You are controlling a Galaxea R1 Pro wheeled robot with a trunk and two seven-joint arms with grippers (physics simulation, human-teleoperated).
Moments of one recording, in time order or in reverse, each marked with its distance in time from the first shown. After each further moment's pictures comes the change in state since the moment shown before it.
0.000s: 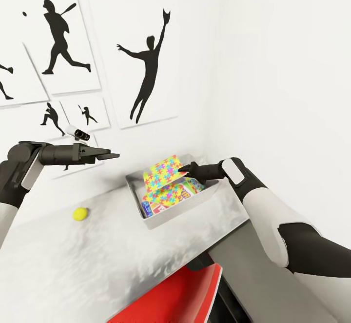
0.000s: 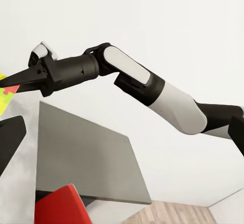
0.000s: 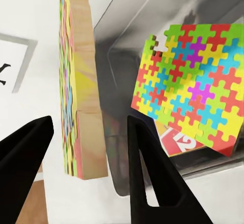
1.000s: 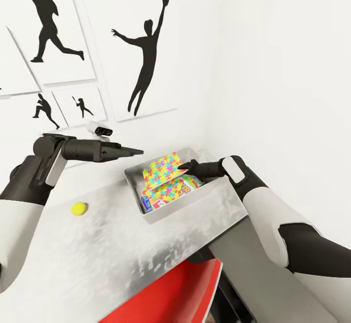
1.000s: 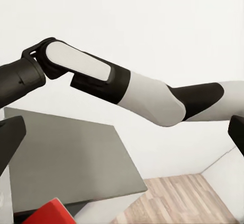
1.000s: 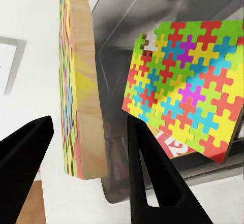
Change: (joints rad) left arm 0.000 -0.149 -0.012 -0.185 -0.050 0.002 -0.001; right arm -0.001 0.000 0.000 -0.030 0.000 0.000 0.001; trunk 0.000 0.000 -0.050
